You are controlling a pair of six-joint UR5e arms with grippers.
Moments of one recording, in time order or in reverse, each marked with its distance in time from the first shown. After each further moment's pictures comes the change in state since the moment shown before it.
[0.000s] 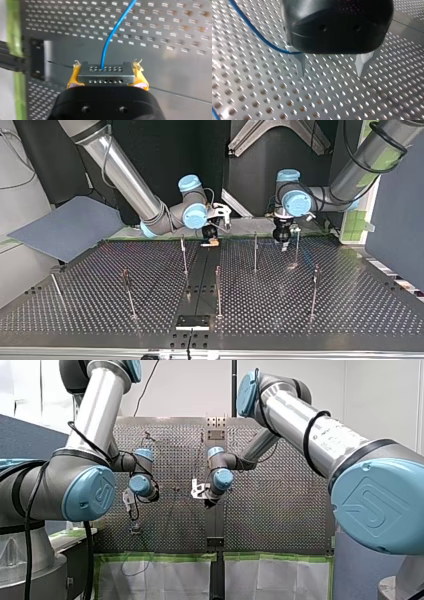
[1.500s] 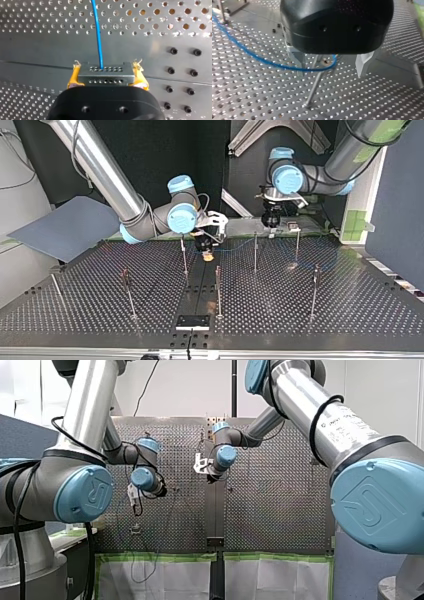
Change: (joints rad) left arm -0.103 0.145 -0.140 -0.006 -0.017 0.066; right arm -0.014 -0.150 0.015 -0.004 0.007 0.037
